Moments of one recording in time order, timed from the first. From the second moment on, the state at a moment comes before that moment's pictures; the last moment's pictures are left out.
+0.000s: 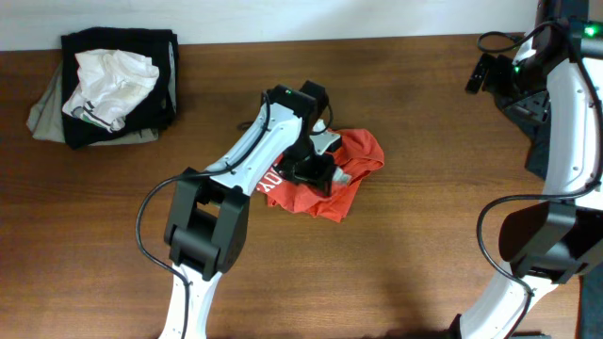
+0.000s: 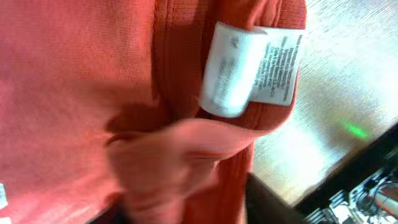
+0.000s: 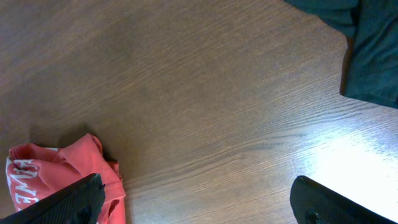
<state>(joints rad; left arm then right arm) -0.53 2.28 1.94 -1.33 0.38 0.05 -0.23 2.03 2.20 -1.44 -0.10 0.26</state>
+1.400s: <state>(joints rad) -0.72 2.54 2.37 -1.09 0.30 -0.13 -0.23 2.03 2.20 -1.44 -0.10 0.26</state>
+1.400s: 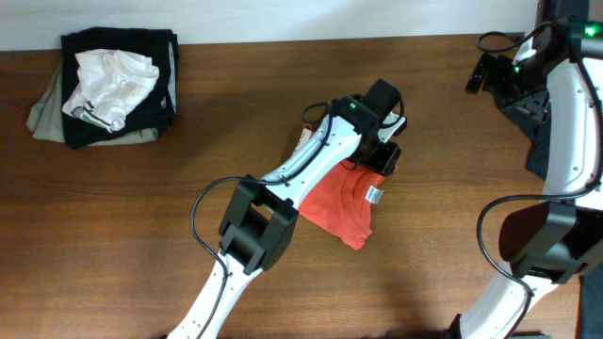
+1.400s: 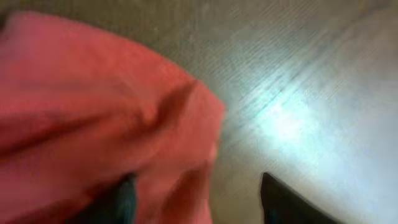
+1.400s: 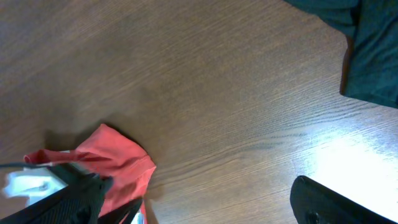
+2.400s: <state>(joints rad) -0.33 2.63 2.23 -1.39 0.84 0.31 -0.23 2.03 2.20 -1.44 -0.10 0.26</state>
